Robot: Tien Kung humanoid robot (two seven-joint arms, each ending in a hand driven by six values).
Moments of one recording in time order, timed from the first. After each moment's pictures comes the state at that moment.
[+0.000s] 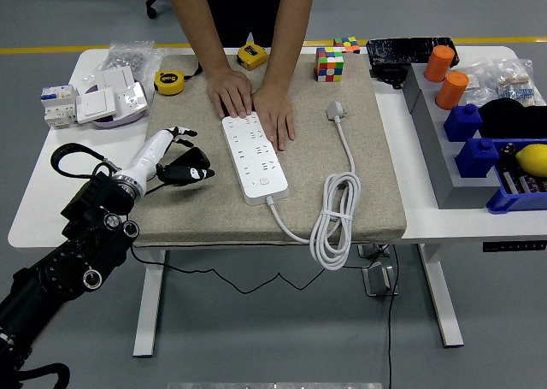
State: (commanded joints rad) left arm -0.51 0.07 -1.15 -0.85 1.86 0.12 0.06; right arm 0.04 -0.20 1.40 0.18 -0.78 -0.06 0.07
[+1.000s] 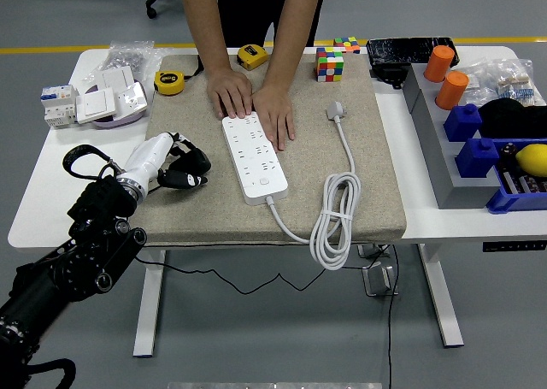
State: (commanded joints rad) left arm -0.54 0.05 -1.11 -0.74 2.03 0.21 0.05; right arm 0.04 -0.20 1.41 0.18 -0.78 -0.06 0.08
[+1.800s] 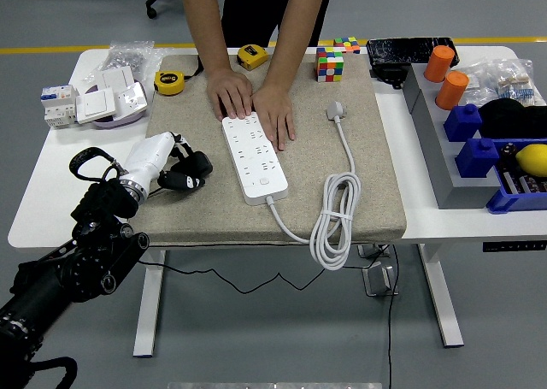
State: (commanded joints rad) left arm -0.56 0.04 -1.08 -0.68 2.08 0.30 0.01; right arm 0.04 -0.21 1.40 0.18 -0.78 -0.07 0.08
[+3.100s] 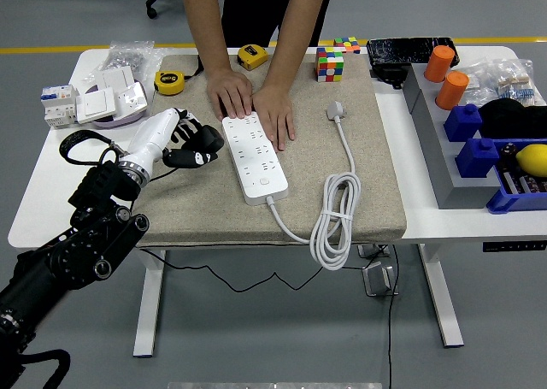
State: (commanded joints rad) left arm -0.59 0.08 -1.04 -0.81 1.85 0.24 -0.01; right arm 0.04 -0.20 1.41 0.18 -0.77 -0.07 0.08
